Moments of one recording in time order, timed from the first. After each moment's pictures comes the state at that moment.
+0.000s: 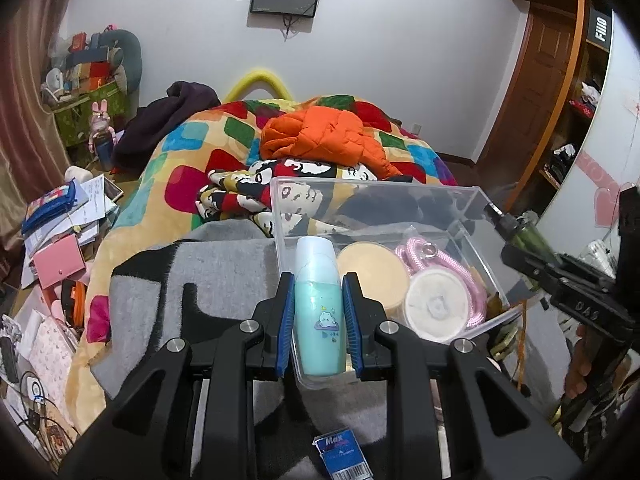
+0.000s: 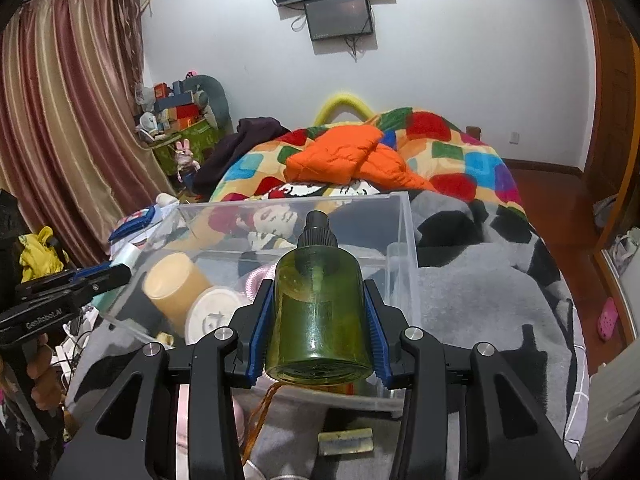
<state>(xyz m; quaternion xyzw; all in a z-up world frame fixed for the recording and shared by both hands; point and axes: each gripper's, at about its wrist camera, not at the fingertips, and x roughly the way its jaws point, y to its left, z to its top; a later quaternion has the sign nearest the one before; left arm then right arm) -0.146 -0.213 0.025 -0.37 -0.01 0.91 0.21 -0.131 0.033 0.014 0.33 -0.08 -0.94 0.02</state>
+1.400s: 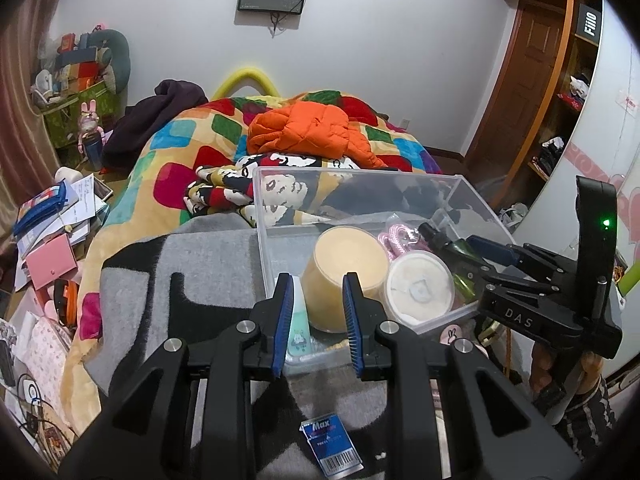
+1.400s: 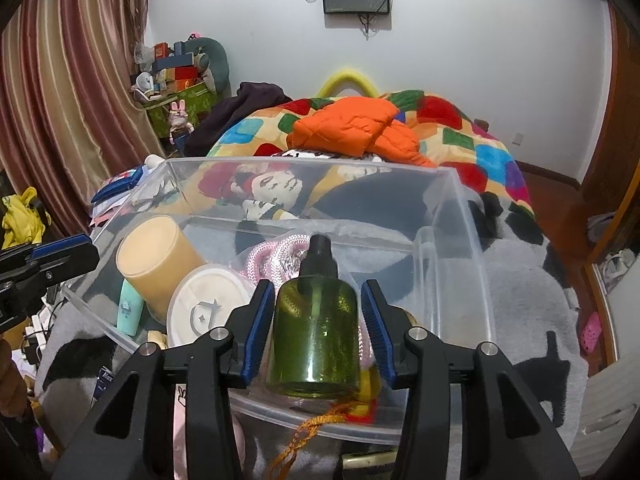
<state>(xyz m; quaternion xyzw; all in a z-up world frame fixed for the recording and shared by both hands) -0.133 -0.208 0.023 -0.37 -0.01 0.90 0.23 -0.153 0.000 -0.007 0.37 -0.02 -0.93 0.02</state>
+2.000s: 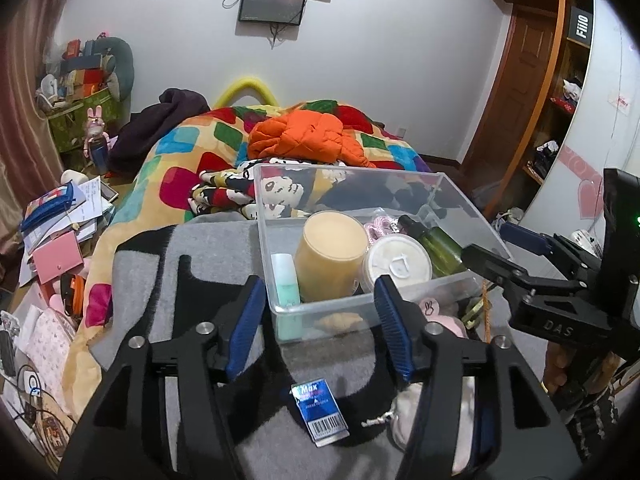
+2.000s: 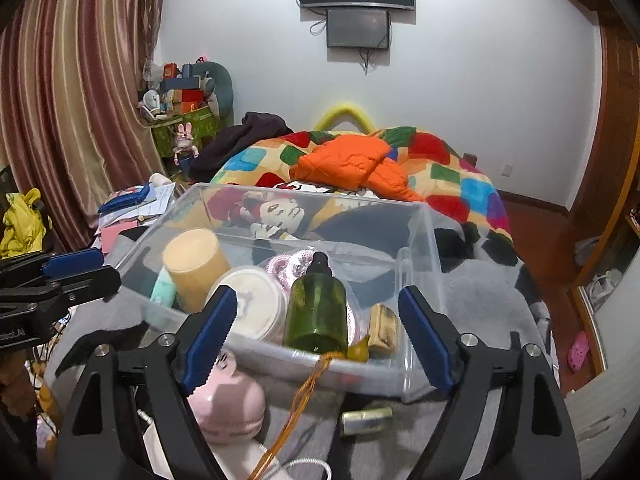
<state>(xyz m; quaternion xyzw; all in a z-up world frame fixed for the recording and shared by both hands) -0.096 -0.219 0.030 -0.35 -0.01 0.91 0.23 -0.099 -0.010 0.024 0.31 0.00 -0.95 0.01</state>
